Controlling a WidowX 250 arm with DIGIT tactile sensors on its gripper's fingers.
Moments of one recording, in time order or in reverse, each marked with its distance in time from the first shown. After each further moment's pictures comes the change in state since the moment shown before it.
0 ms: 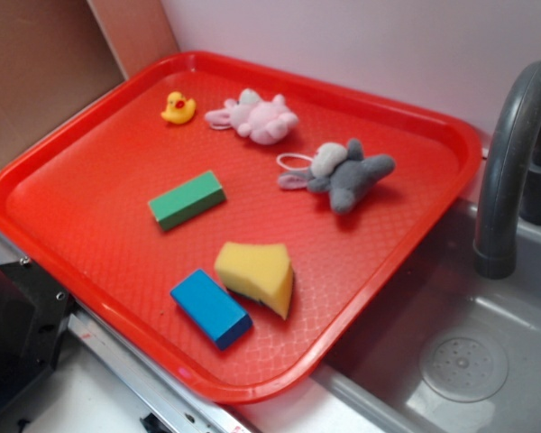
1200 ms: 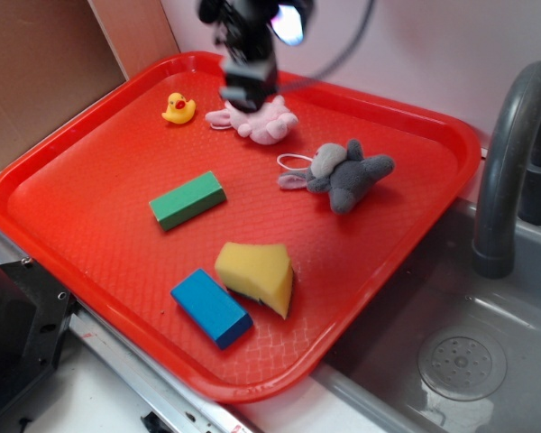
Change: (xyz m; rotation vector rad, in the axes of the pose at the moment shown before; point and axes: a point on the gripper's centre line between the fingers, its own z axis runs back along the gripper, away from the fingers) arm 0.158 -0.060 -0.133 0.045 0.116 -1.101
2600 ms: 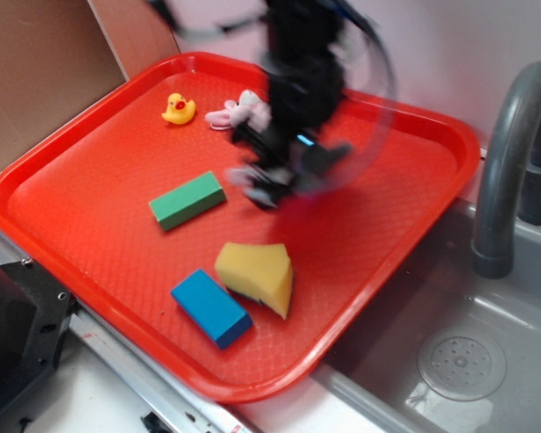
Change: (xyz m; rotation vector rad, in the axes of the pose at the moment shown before) arm -0.029 -0.014 -0.041 -0.041 -0.076 0.216
